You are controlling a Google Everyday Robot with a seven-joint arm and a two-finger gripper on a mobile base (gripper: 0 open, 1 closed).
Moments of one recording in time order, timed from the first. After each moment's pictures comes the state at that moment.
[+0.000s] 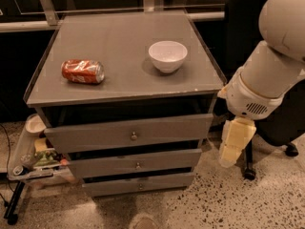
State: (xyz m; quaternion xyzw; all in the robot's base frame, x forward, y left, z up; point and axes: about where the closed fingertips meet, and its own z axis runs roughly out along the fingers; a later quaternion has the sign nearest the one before) arm 0.426 -0.176 0.860 -0.61 0.79 0.03 0.11
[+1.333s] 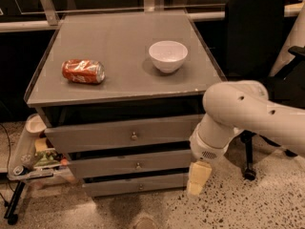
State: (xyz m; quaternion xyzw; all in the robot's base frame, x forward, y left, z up) arm 0.428 -0.133 0.686 -0.61 0.78 0.09 0.06
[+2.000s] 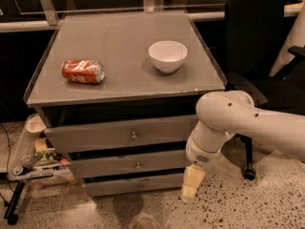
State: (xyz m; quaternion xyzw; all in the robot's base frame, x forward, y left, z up) arm 0.433 -0.124 0.641 -0.60 0.79 0.12 0.04
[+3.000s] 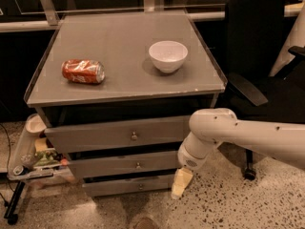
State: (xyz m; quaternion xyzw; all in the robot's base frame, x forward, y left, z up) arm 0.470 -0.109 0.559 -0.58 0.80 0.14 0.07
